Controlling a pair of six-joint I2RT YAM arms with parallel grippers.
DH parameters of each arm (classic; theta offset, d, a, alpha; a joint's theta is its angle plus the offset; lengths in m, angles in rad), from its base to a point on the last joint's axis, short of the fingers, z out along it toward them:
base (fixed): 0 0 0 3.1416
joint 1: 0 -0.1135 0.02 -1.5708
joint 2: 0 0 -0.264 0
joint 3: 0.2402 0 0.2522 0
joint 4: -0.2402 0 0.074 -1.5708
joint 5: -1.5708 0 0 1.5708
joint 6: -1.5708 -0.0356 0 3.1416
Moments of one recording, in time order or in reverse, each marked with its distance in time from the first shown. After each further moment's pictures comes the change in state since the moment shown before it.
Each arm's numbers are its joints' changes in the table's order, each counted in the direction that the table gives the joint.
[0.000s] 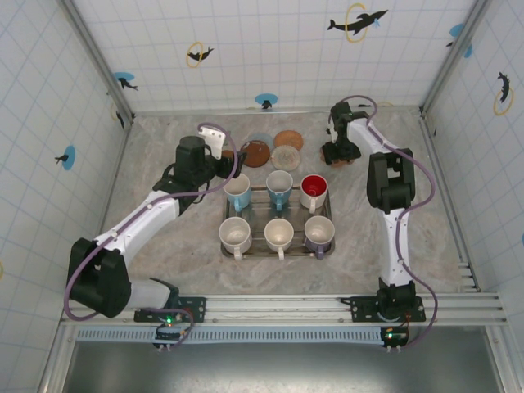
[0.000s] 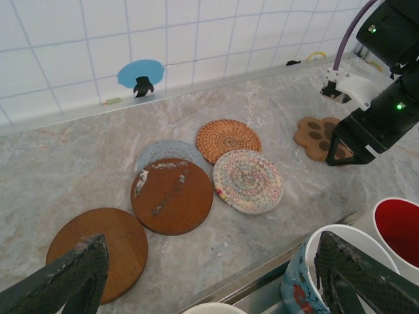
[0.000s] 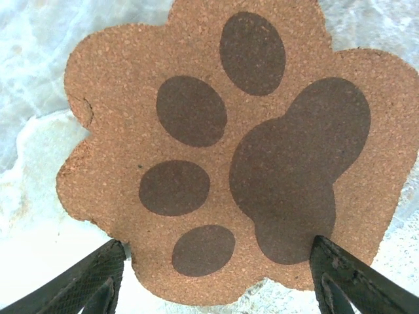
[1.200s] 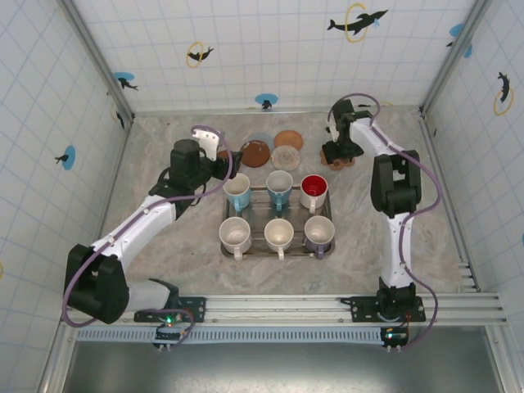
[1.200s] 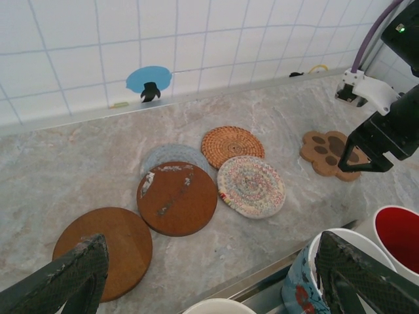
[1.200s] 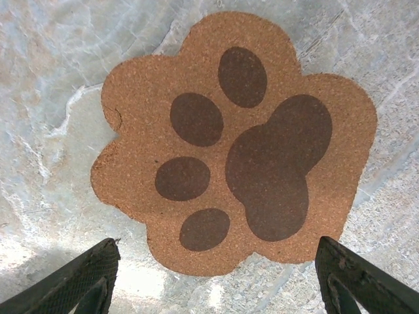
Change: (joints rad) left arm -0.023 0.042 -0.048 0.038 -0.009 0.027; right arm -0.010 0.098 -0.082 0.023 -0.008 0.103
